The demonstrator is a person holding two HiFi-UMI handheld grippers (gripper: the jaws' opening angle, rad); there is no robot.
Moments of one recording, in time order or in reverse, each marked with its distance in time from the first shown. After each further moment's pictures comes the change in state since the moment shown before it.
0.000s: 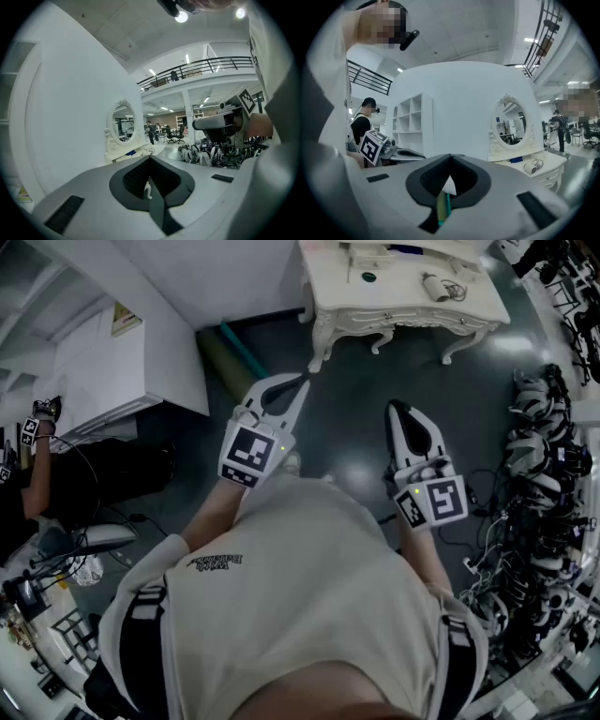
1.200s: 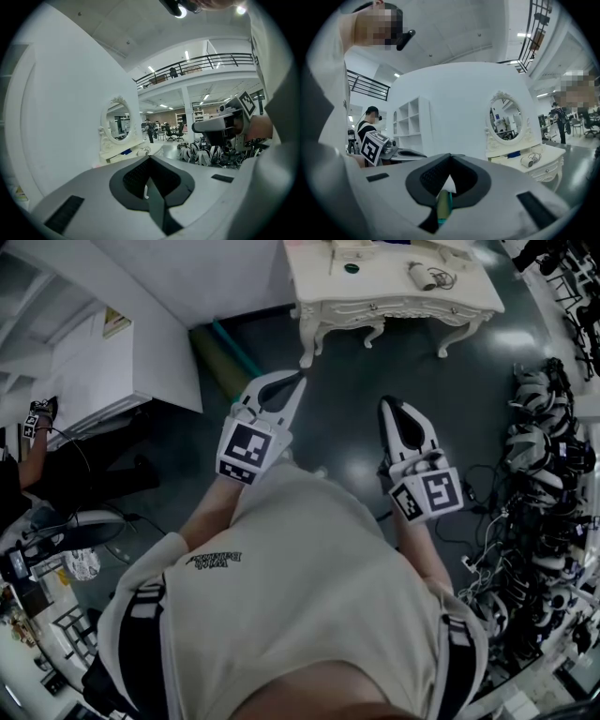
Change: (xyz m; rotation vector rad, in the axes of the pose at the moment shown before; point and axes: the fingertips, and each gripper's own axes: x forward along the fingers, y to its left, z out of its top) left arm 0.054 -0.055 0.004 0.009 0.026 0.001; right arm -0.035 -0.064 -0.021 0.067 -0.014 0.022
